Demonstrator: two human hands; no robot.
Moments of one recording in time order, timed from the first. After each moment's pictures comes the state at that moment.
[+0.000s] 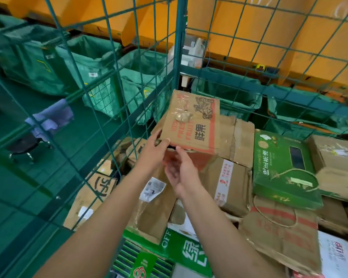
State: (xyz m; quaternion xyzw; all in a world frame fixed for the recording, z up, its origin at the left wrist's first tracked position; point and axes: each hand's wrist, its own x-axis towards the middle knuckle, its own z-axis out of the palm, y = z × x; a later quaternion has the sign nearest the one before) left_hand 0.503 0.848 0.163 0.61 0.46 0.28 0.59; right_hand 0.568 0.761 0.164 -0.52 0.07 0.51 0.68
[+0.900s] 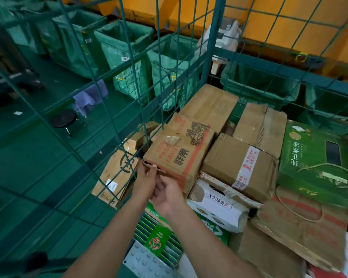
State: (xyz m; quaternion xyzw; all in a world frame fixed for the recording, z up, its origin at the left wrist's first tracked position) left_hand 0.373 0.769 0.049 0.46 0.64 0.24 0.56; right_hand 0.437 0.714 0.083 -0.44 0.15 0.67 0.58
